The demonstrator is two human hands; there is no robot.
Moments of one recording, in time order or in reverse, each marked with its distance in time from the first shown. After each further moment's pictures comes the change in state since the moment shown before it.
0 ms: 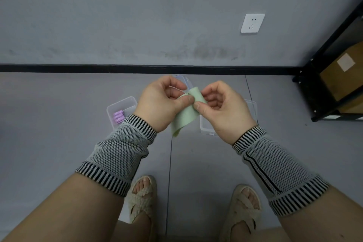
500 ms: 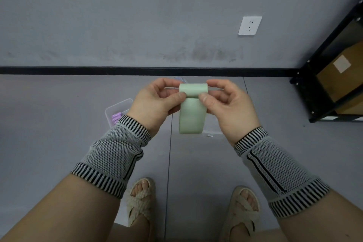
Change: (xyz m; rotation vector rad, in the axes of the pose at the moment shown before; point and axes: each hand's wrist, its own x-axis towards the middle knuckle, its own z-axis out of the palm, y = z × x) left_hand 0.001 0.000 -0.003 -0.372 -0.045 -0.122; right_hand -0.003 -0.010 -0.005 0.305 0.079 0.087
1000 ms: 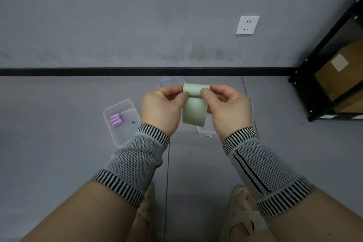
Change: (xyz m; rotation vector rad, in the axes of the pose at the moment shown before) left_hand 0.005 -0.017 0.025 0.257 0.312 0.125; right_hand 0.005 0.009 0.009 -0.048 0.281 0.051
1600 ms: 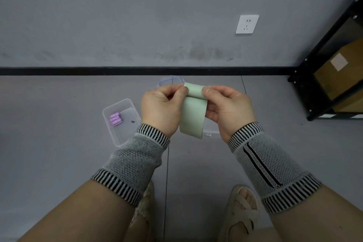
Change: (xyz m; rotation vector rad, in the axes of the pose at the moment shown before) left_hand -0.004 0.002 0.001 0.013 0.020 0.080; right_hand 0.004 -0.007 -0.004 0.304 -0.119 0.271
